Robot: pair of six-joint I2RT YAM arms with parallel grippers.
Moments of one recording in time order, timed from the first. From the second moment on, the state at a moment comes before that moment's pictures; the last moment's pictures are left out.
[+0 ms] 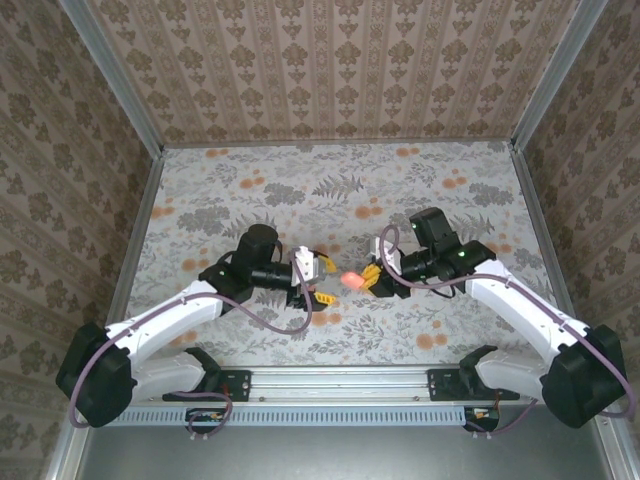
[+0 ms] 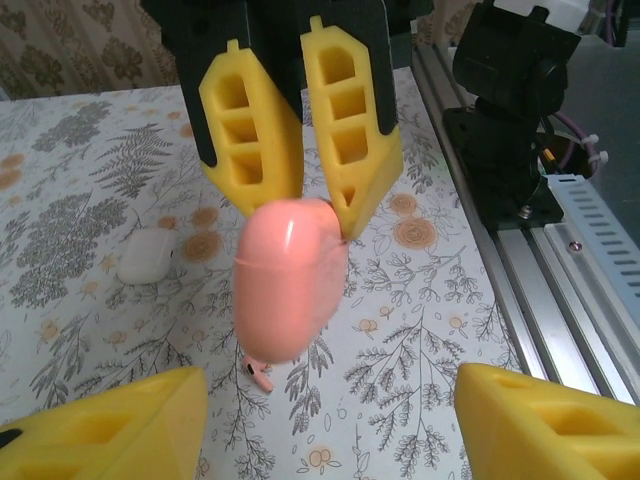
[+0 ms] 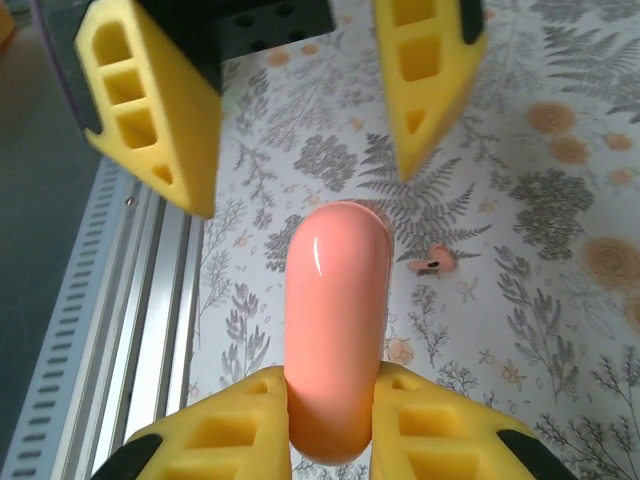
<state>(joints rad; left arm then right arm) -0.75 1.13 0.66 -0.06 0.81 0.51 0.46 1.16 0.85 -0.61 -0.84 -0.65</state>
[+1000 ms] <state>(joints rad) -0.77 1.23 0.74 -0.23 0.91 0.64 0.57 1.26 0.95 -0.76 -0.78 -0.84</state>
